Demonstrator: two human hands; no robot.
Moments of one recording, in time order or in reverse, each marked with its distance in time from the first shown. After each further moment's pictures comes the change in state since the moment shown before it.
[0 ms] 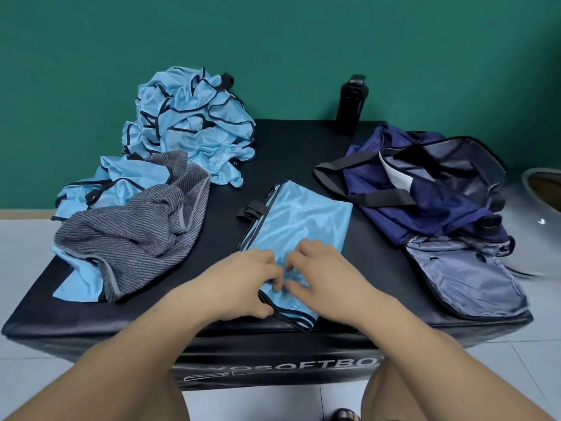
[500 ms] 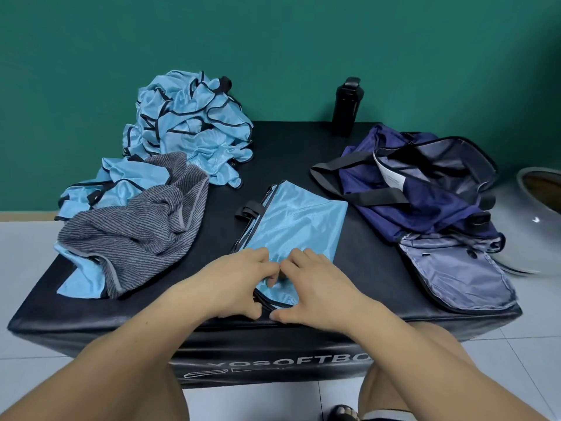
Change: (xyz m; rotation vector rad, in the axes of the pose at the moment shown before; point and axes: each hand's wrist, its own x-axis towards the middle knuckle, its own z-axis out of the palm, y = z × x) left_hand -0.008 0.005 0.000 0.089 -0.027 -0.027; right_hand -0.013 -0.013 0.012 -0.069 -0.033 -0.045
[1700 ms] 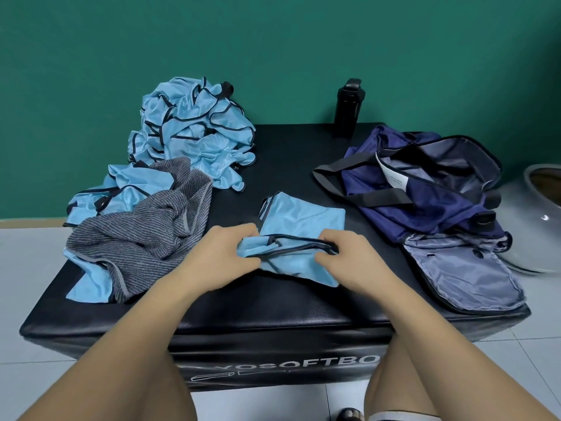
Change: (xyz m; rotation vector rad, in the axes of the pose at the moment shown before) left_hand -0.003 -0.025 -0.025 -0.478 0.394 -0.254; right_hand 0.002 0.040 -0.038 0.537 0.206 0.415
